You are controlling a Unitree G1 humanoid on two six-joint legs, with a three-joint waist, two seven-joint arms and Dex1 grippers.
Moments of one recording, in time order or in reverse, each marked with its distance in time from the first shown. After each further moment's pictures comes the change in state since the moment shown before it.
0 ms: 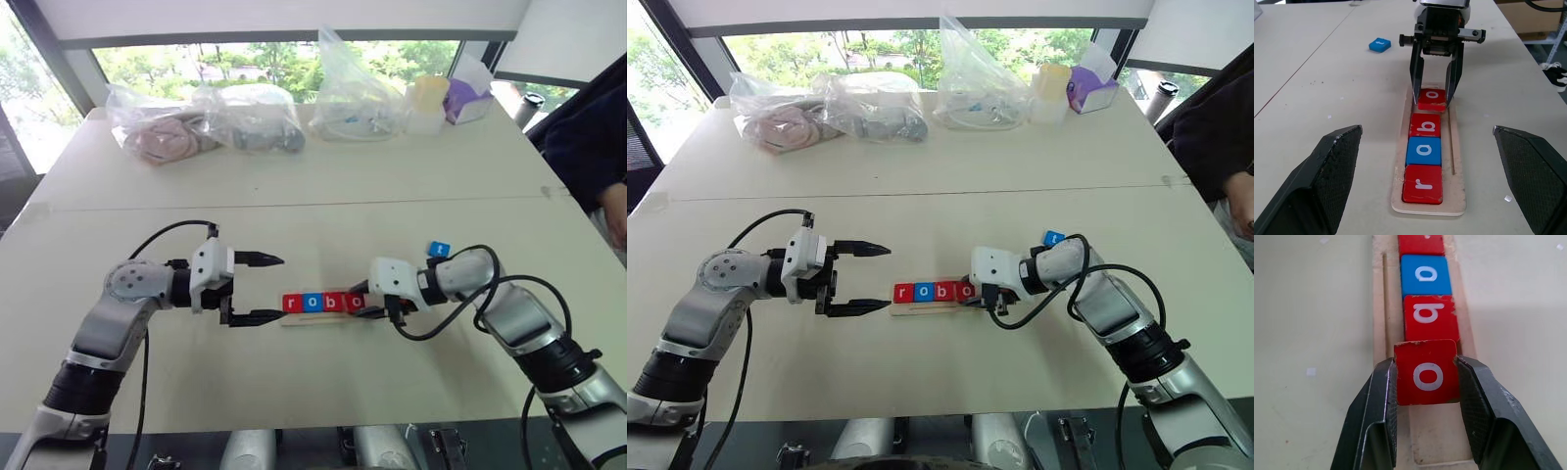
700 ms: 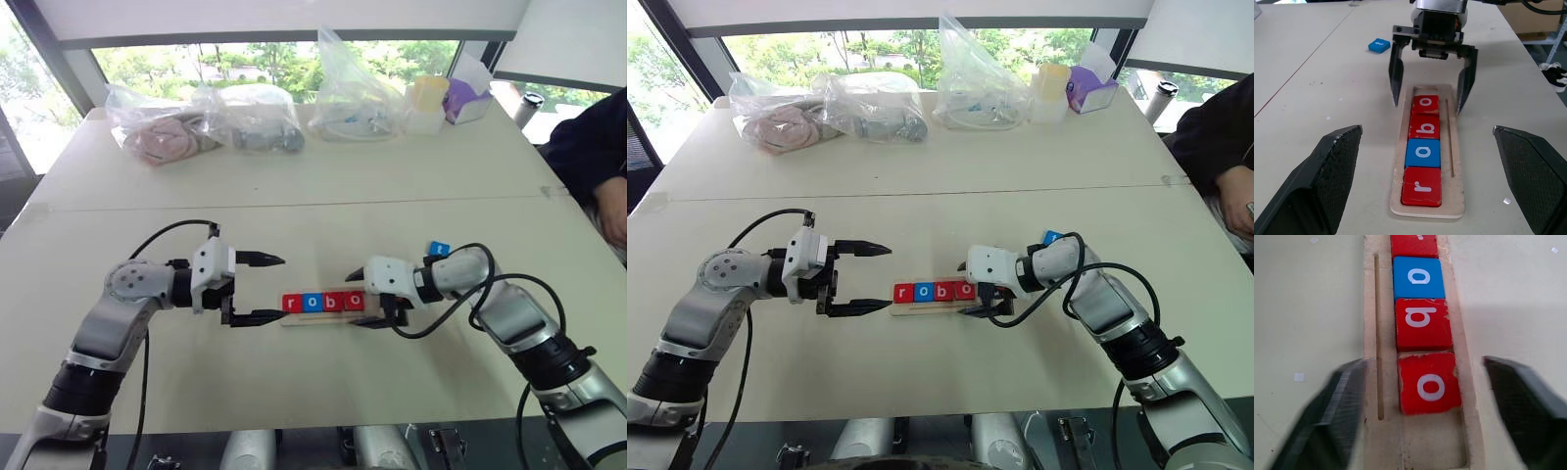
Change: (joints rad) left arm 0.001 0.000 0.000 -0.017 0.000 0.018 0.005; right arm -0.015 0.017 0.011 0.017 -0.023 0.001 0.001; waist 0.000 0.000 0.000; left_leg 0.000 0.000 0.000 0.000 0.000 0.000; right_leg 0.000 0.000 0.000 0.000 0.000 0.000
